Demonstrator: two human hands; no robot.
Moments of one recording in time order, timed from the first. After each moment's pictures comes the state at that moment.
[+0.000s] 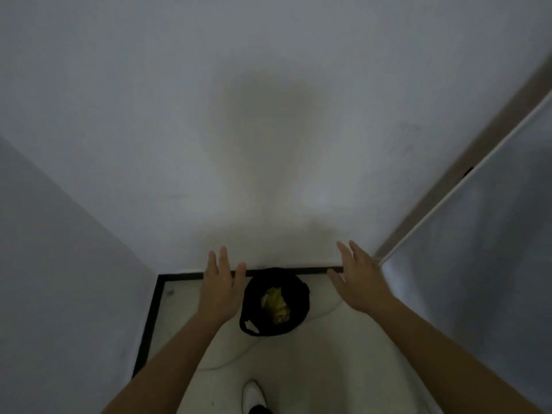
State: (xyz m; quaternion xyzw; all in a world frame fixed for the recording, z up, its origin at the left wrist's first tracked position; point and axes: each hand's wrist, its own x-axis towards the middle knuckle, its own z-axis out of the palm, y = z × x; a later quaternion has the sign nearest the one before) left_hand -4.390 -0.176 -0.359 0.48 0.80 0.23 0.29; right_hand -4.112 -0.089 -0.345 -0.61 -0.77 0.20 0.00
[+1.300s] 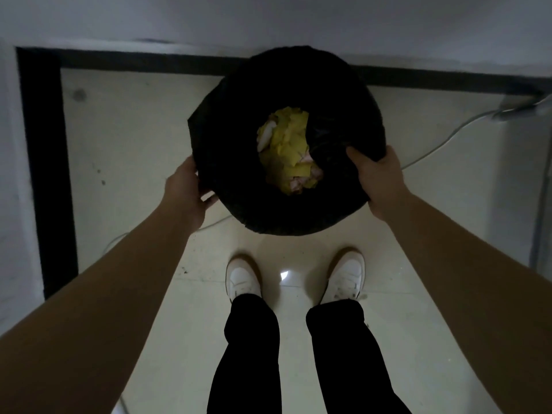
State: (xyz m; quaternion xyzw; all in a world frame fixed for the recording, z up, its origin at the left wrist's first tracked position) left_hand -4.439 -0.093 -0.927 -0.14 0.75 0.38 0.52; right_hand -4.172 0.018 -0.948 -0.71 -0.30 0.62 0.16
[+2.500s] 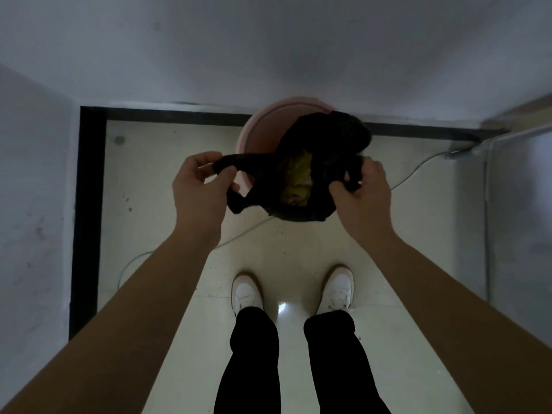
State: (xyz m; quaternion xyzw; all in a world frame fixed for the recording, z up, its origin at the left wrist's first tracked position) left_hand -4.410 -0.082 -0.773 0.10 0.77 0.47 0.42; right_hand -4.192 -0.014 -0.807 -0.65 -0.61 0.41 0.19
